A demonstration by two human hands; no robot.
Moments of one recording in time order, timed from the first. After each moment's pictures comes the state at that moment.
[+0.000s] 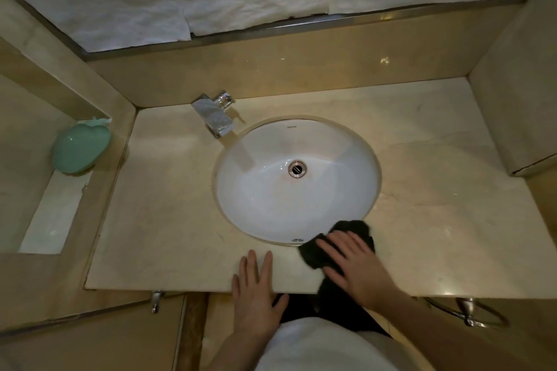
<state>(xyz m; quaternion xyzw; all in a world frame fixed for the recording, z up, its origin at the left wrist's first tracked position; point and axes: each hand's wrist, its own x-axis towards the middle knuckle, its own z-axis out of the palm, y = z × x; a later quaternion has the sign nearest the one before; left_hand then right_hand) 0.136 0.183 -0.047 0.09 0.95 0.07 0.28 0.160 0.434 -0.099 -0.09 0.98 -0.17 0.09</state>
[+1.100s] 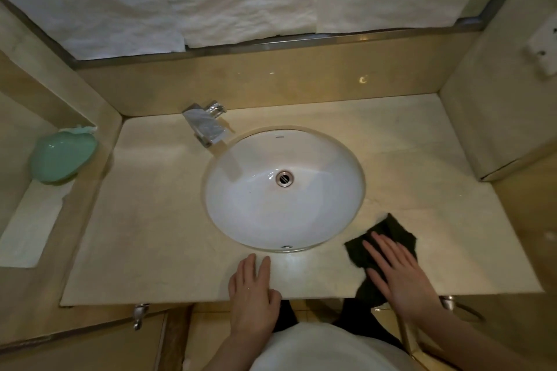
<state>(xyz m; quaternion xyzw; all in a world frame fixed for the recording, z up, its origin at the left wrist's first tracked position) 0.132 0.194 -0.051 0.12 0.96 0.11 0.21 0.219 0.513 -0.091 0.05 0.99 -0.11 0.09</state>
